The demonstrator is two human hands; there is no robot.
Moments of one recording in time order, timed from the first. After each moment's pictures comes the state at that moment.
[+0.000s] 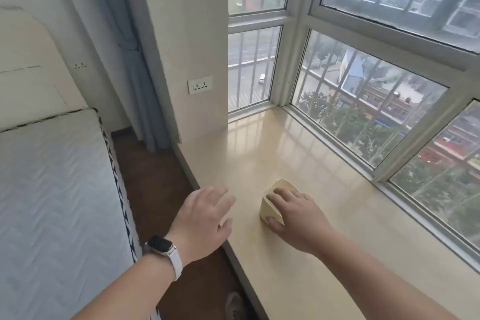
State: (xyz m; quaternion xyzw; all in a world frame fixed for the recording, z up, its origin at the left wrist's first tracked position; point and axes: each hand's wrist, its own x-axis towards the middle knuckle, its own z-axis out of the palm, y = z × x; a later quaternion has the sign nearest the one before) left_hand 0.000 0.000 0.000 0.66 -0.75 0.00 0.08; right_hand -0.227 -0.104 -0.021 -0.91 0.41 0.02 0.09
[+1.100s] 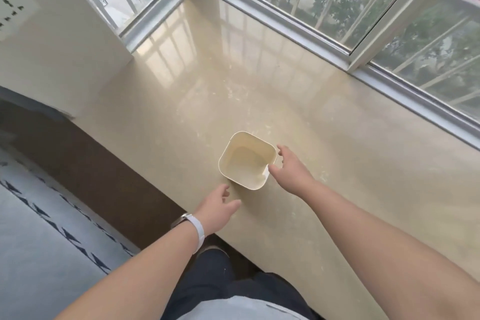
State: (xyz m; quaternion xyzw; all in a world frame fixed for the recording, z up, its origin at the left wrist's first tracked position) left_hand -0.063 -0.200 -0.240 0.68 -0.45 -0.58 -0.02; right_hand -0.293 -0.262 -0.247 -0.50 0.72 -0.04 0.48
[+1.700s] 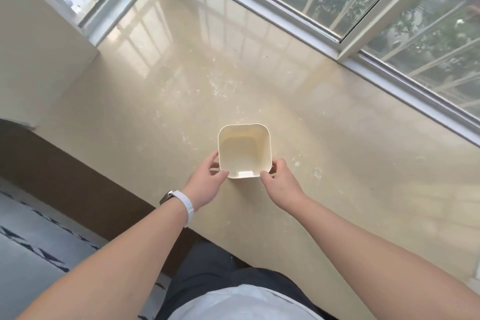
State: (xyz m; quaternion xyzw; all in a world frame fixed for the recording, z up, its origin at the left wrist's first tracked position) left_hand -0.054 -0.289 -0.260 0.65 -0.41 -0.64 0.09; right_hand -0.266 -0.254 -0.254 -0.37 0.76 -0.10 0.53
